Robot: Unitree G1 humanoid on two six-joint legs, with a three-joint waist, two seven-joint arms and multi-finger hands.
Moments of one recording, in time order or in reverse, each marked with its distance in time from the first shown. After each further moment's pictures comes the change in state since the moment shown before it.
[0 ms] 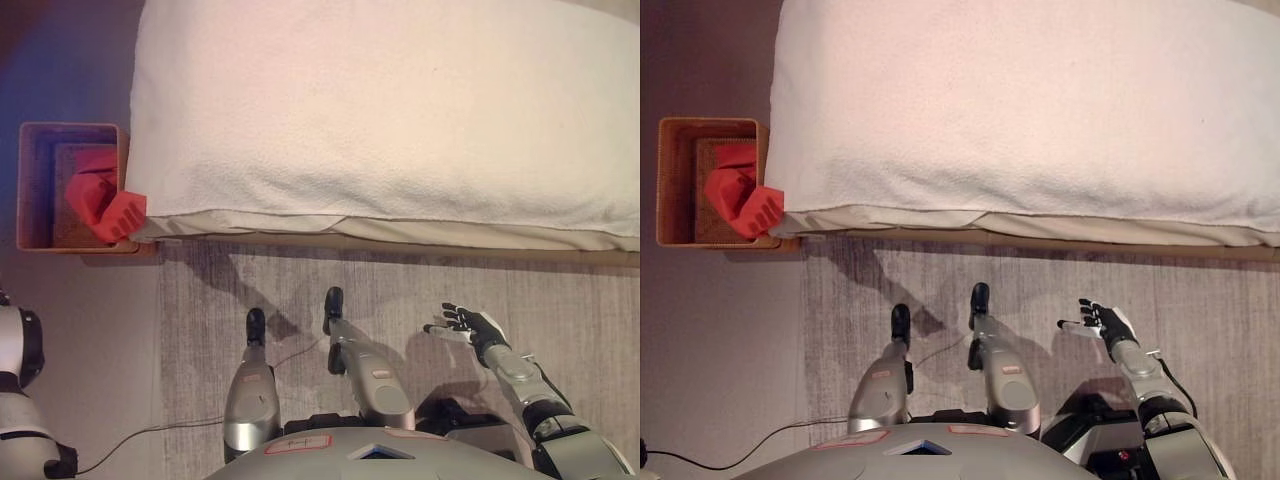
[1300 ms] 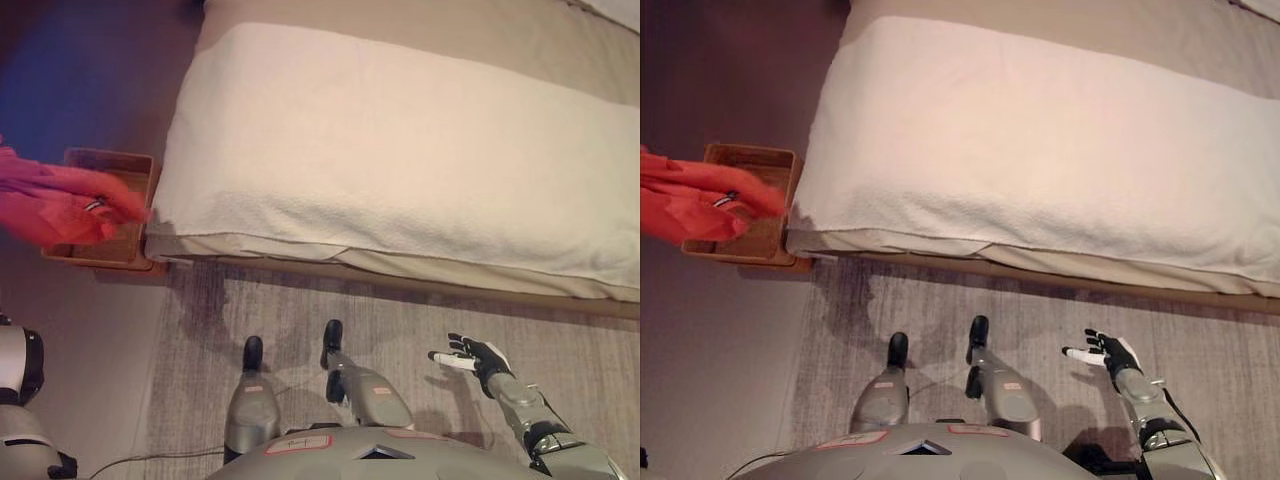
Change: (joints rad) left arm 0.023 0.033 -0.041 0.076 0.101 0.011 0.000; right arm 0.056 0.029 -0.020 0.094 0.000 -0.001 -0.005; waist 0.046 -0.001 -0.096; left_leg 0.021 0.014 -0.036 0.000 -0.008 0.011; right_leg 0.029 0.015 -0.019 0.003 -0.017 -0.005
